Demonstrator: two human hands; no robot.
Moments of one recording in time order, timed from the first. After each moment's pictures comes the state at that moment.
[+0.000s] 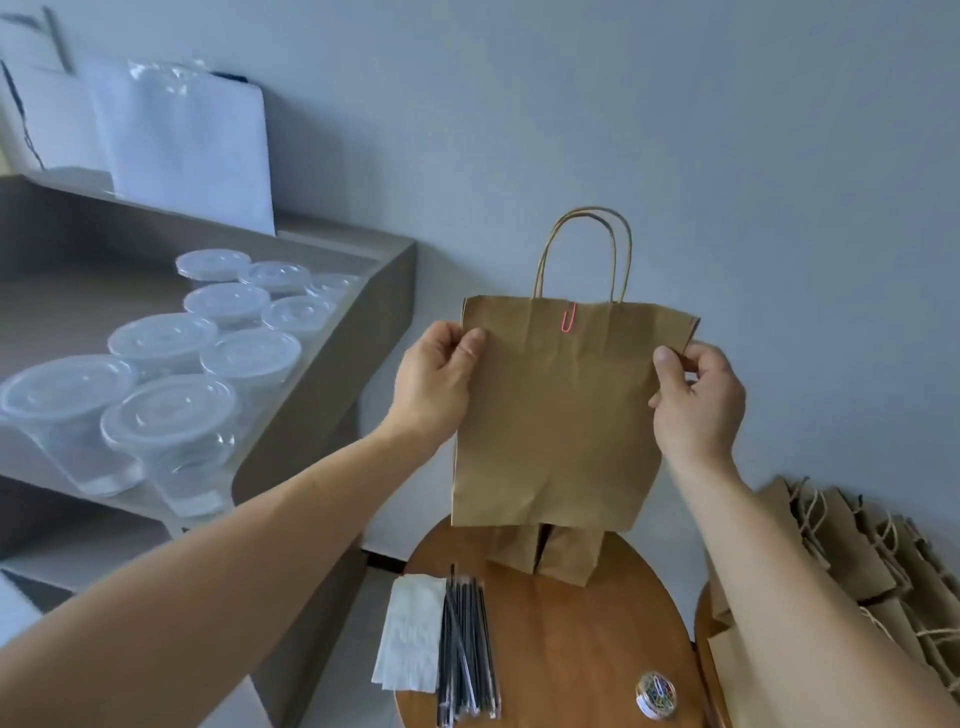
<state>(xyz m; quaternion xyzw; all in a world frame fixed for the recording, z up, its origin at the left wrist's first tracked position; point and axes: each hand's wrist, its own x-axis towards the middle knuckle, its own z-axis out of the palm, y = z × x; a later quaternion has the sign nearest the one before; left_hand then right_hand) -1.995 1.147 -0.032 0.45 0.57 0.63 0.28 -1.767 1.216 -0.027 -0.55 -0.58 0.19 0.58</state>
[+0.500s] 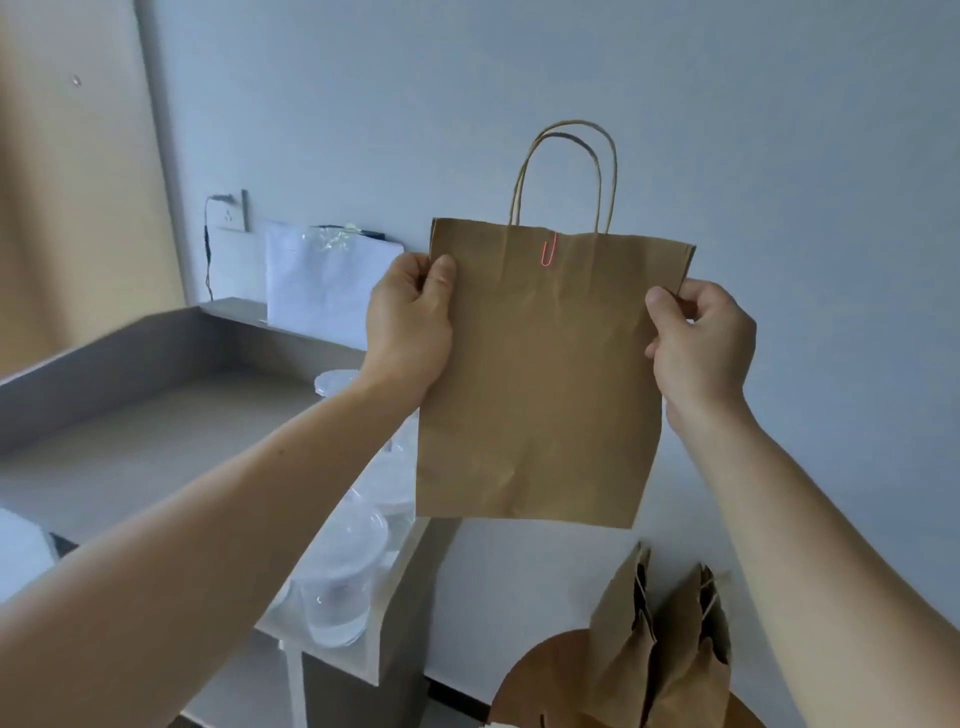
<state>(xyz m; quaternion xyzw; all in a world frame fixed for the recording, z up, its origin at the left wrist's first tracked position) -2.156 1.122 0.118 0.43 0.53 0.72 0.08 -1.946 1.205 0.127 -0.37 -0.60 0.23 0.68</state>
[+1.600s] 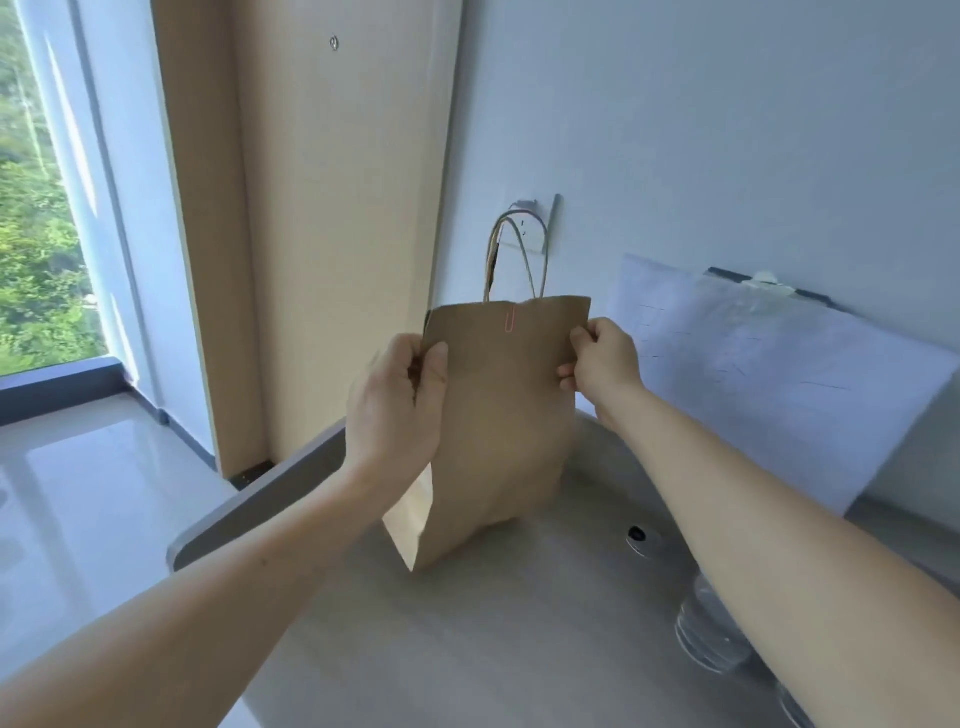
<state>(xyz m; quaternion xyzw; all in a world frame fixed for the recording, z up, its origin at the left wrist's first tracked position) -2.698 1.137 0.020 0.35 0.69 0.62 -0.14 -2.608 1.341 0.060 -0.37 -0.73 0.43 0.40</state>
